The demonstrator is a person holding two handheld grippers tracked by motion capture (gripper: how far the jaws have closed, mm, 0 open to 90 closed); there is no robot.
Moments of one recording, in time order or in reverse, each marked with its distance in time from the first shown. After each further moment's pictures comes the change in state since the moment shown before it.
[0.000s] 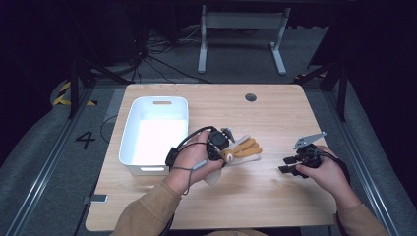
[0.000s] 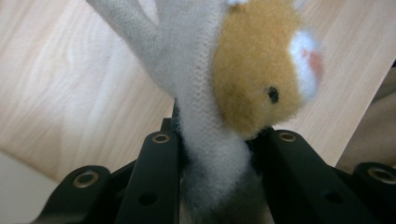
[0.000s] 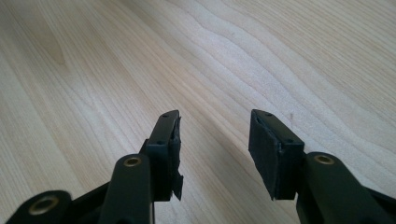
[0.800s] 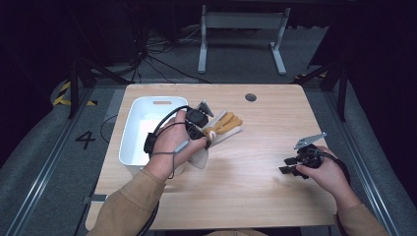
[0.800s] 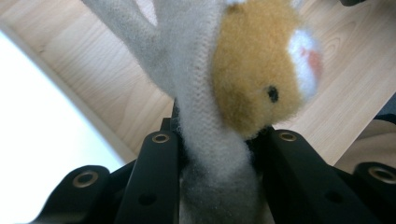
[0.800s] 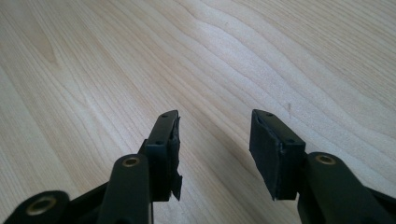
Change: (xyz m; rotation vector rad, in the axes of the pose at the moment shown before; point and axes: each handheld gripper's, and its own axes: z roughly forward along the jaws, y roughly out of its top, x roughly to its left) left arm 0.038 -0.010 -0.060 -0.078 0.033 -0.241; right arm -0.005 -0.005 0.003 0.006 0.005 0.033
